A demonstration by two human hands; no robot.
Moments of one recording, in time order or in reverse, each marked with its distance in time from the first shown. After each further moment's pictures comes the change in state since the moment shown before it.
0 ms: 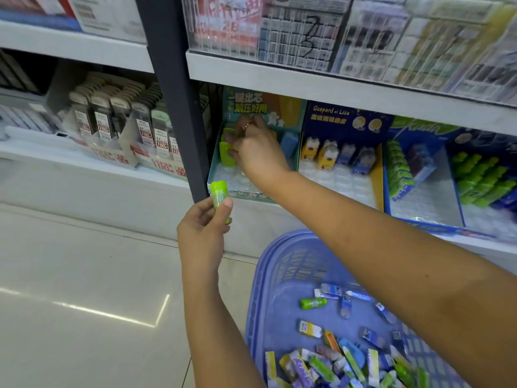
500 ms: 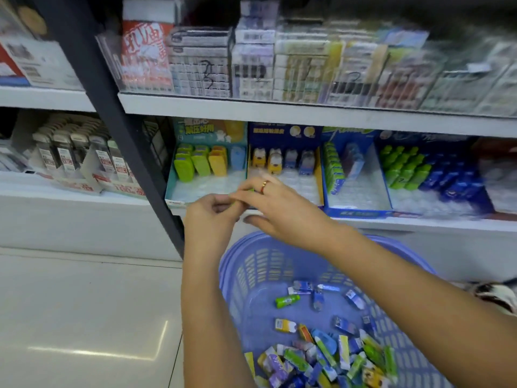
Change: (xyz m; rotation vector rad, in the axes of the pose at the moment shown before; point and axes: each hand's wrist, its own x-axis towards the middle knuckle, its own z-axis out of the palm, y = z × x) left_hand -0.041 0.035 0.068 0.367 -0.244 0.150; right_hand -0.140 0.038 -0.117 -0.008 -0.181 -0.274
